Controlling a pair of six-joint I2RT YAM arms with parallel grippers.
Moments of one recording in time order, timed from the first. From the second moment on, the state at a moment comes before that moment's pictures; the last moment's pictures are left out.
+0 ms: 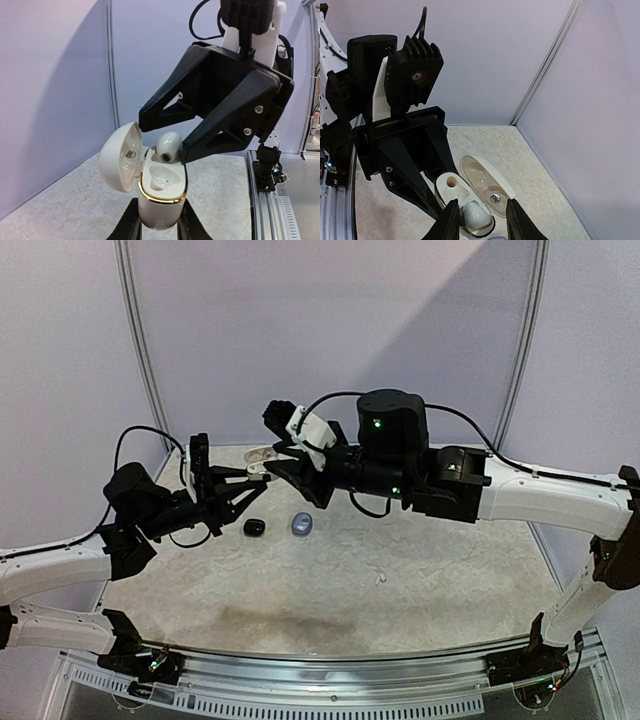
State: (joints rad) left arm -0.70 1.01 0.52 0.68 0.49 -0.06; right arm 1.17 1.64 1.51 -0.03 0.07 -0.32
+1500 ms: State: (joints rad) left arm -0.69 1.01 0.57 0.55 0.72 0.11; right arm 1.13 1.68 1.67 -0.41 -0.08 -0.28
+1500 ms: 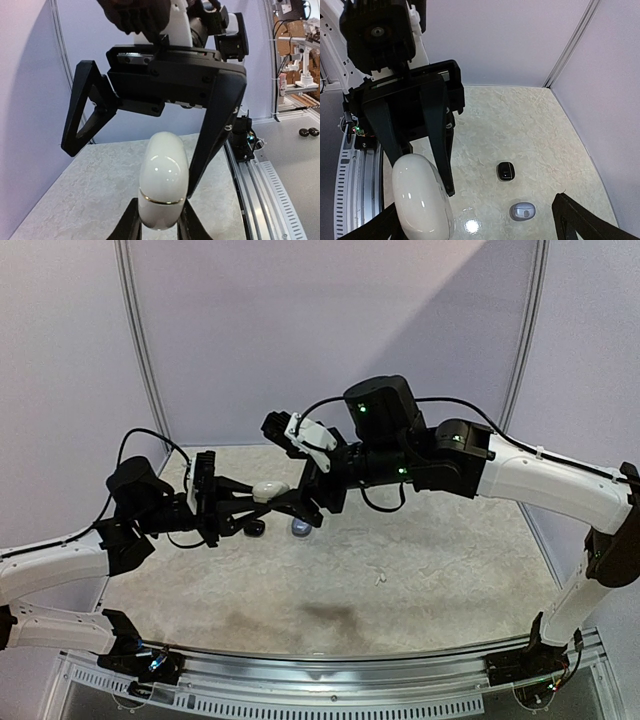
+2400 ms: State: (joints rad) left arm -0.69 1.01 0.59 0.43 0.75 0.33; right arm 1.12 1.68 1.67 -0.44 -0.09 -0.27
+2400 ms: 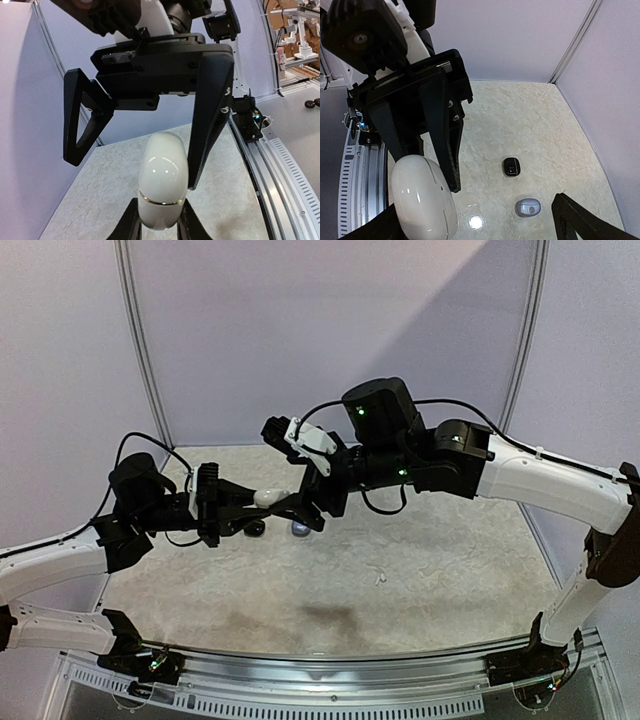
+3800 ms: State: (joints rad) left arm -0.69 1.01 0.58 0.48 0.73 0.03; right arm 1.08 1.68 1.70 -0.47 -0.35 -0.23
